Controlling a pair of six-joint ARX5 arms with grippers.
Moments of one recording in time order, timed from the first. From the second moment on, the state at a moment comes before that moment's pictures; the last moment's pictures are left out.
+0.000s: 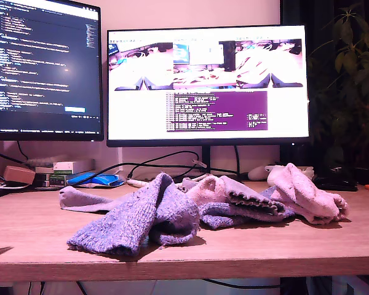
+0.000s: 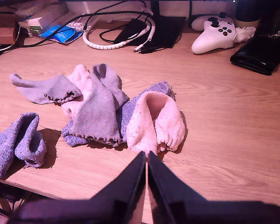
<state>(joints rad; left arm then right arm) -0.32 0.45 0.51 -0.51 0.15 0.05 0.08 0.32 0.51 -0.62 -0.25 -0.03</state>
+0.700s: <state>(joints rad) -0.32 0.46 0.51 -0.46 0.21 0.03 0.09 0.34 0.51 -0.59 -0.26 -0.02</state>
